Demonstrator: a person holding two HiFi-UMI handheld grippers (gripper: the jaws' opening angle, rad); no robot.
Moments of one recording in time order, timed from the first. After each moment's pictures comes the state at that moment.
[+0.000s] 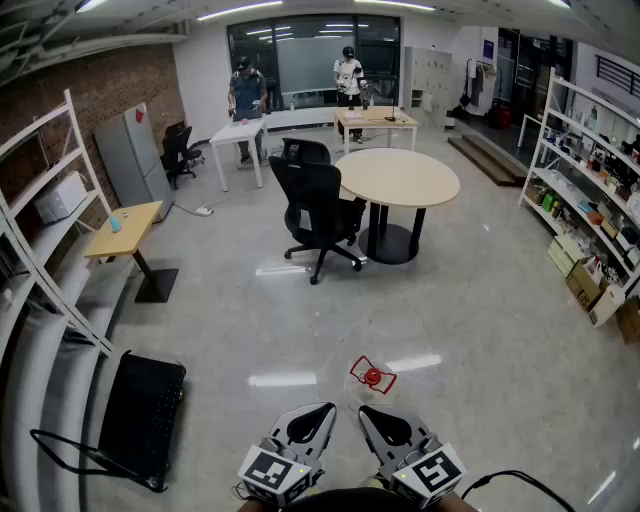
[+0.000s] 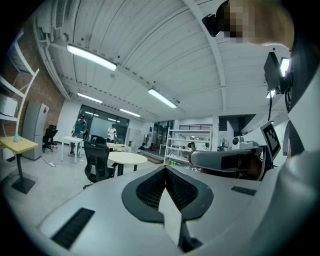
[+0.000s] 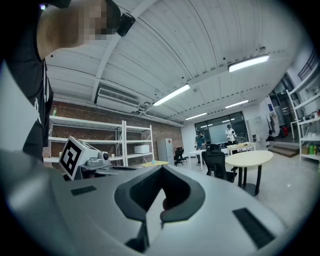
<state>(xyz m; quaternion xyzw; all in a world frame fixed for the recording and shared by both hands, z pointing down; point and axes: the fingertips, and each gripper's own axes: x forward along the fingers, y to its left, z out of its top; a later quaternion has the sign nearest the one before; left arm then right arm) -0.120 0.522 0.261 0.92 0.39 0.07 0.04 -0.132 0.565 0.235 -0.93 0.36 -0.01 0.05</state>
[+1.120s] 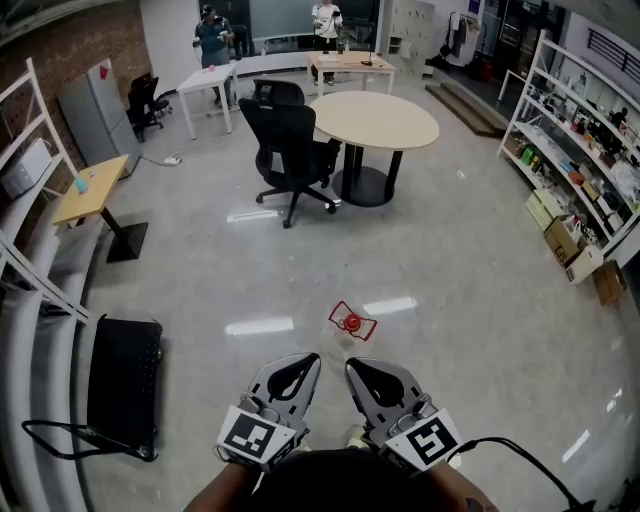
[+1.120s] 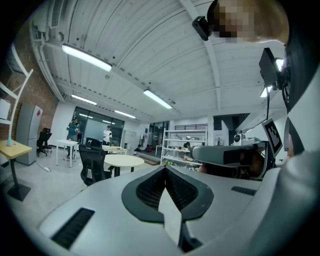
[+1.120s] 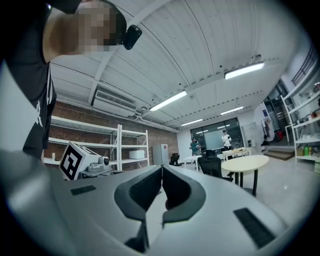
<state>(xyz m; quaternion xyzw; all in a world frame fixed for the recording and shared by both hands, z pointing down) -0.107 0.518 0.260 0.91 0.41 0.05 0.03 -0.126 0.559 0.225 -0.94 0.33 0.02 0.06</state>
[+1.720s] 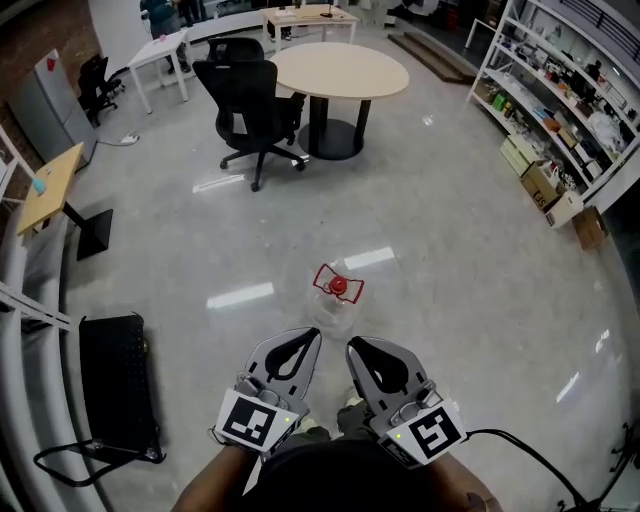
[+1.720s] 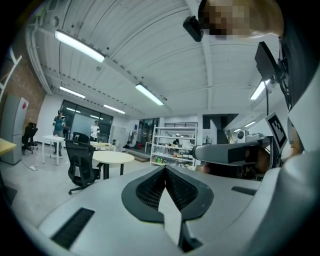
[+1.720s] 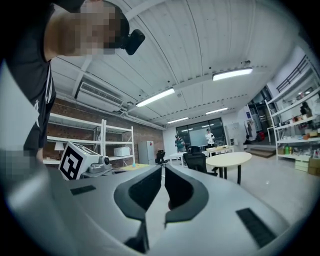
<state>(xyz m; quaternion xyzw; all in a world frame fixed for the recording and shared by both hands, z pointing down) -0.070 0.517 0.288 0.88 0.48 0.06 0.03 -0.097 0.552 0.252 -0.97 0.24 0.00 0.07</state>
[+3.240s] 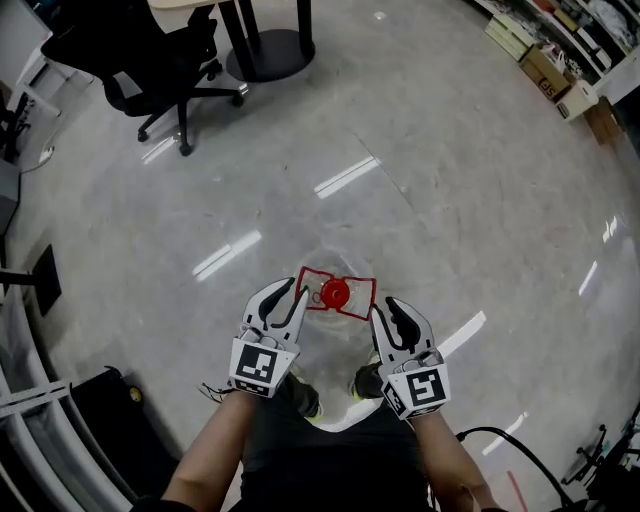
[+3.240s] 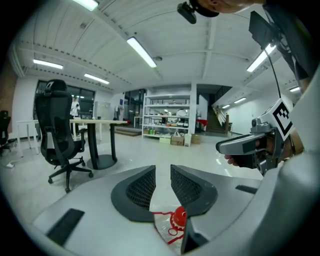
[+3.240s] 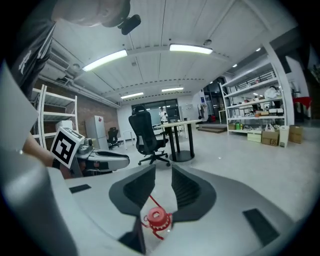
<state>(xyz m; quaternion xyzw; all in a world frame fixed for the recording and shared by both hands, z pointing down) 0.249 0.645 0.761 0.81 0.56 0.17 -0.08 0.154 0.742 0.743 -0.98 -0.02 -0.16 0.09</state>
